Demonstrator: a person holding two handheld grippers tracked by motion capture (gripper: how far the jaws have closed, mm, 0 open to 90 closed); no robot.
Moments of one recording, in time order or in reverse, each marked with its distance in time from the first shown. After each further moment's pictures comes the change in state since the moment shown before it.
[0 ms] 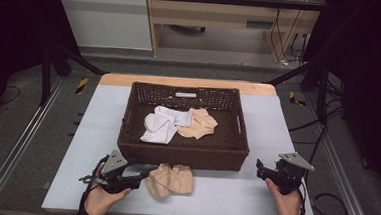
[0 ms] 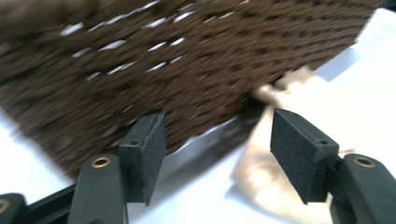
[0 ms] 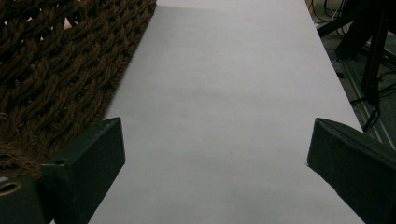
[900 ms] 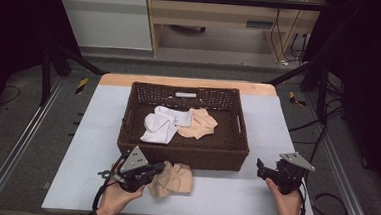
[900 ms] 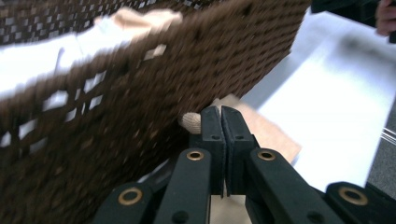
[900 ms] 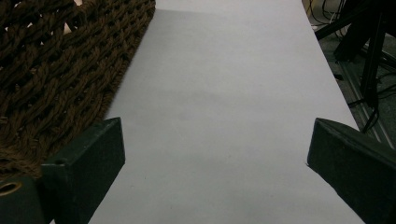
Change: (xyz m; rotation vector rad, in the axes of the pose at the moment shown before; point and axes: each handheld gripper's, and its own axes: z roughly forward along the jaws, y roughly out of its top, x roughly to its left) left arm -0.042 0.037 0.017 0.029 -0.149 0.101; right arm 0.000 0.000 -0.001 -0.008 -0.002 0.011
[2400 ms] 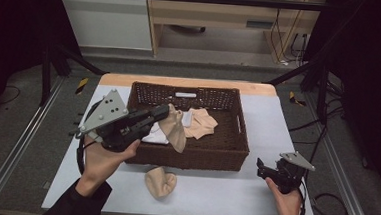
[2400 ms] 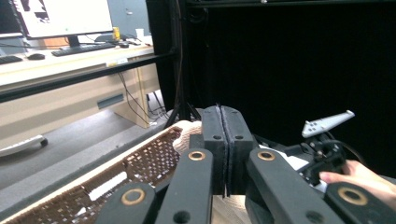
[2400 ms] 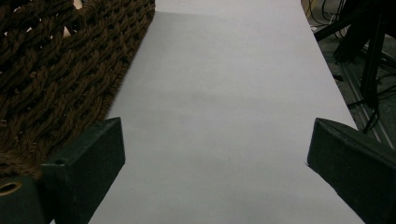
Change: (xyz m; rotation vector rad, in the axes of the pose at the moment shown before) left arm -0.022 0.157 -0.095 -0.417 -0.009 0.130; right arm 0.000 0.001 0.001 -0.006 0.000 0.000
